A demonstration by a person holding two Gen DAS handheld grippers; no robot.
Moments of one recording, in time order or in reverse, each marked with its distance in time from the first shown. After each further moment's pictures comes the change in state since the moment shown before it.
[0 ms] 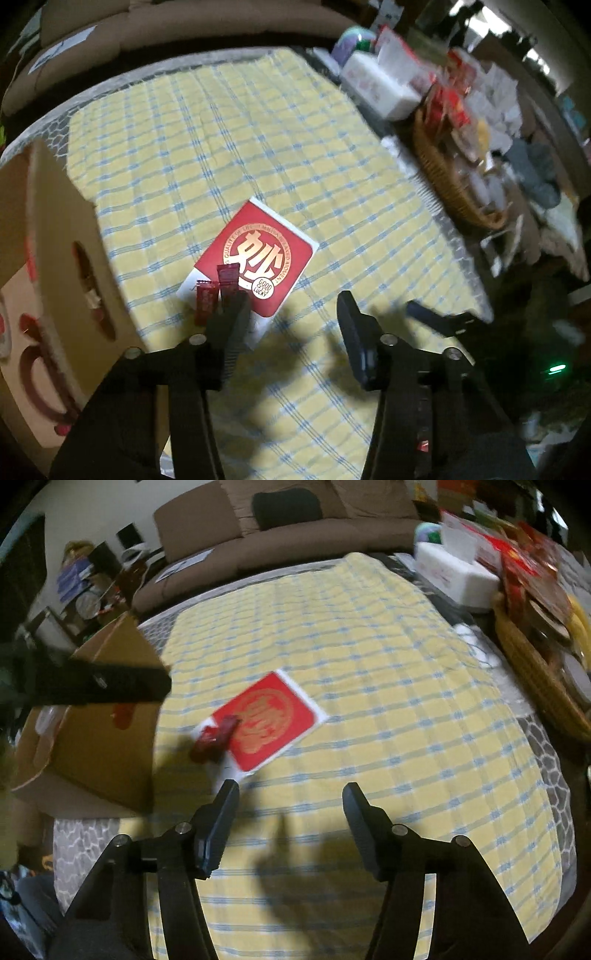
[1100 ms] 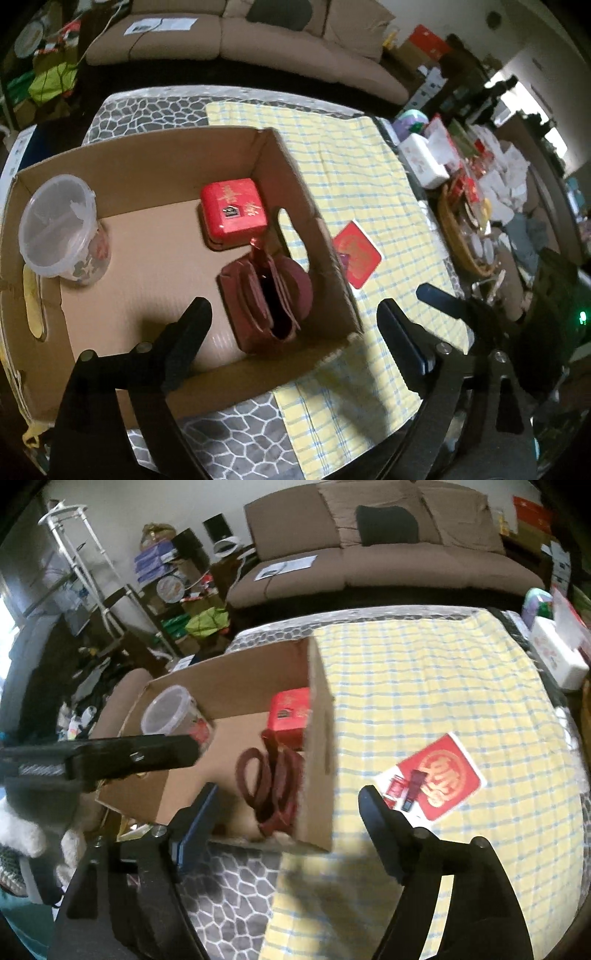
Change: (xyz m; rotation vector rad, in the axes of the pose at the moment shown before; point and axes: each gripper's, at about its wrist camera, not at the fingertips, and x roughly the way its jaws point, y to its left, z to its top) left arm -0.159 0.162 -0.085 -0.236 -0.162 -0.040; right arm -0.040 0.187 0.038 -0.160 -0.009 0.214
